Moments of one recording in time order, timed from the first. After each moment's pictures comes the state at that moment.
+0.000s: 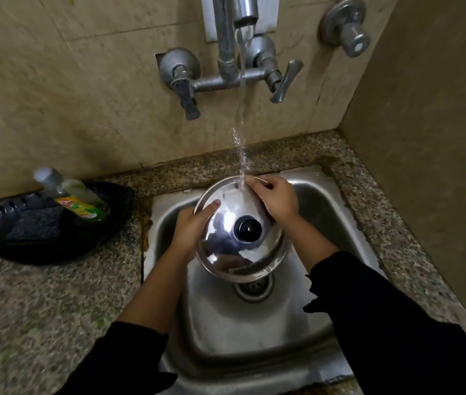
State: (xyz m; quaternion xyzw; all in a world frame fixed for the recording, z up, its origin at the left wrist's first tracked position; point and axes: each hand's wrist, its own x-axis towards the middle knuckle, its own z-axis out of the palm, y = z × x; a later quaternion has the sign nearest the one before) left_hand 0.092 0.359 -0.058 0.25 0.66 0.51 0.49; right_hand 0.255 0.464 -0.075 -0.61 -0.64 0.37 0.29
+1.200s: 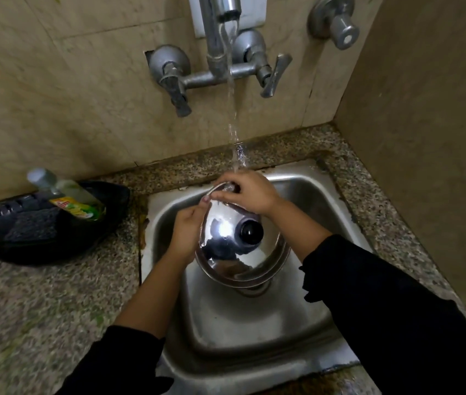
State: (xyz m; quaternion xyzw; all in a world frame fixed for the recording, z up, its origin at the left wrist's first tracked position) left_hand 0.105 0.349 -0.052 0.31 0.65 0.52 0.46; right_hand 0.237 0.464 -0.051 -0.36 -0.86 0.30 0.20
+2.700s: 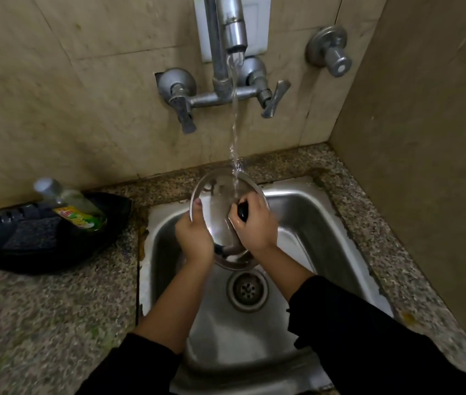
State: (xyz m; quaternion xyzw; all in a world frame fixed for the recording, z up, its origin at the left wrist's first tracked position) left_hand 0.134 0.360 -0.040 0.19 0.73 0.60 0.26; right_hand 0.227 0.410 -0.080 -0.58 -0.70 0.21 0.37
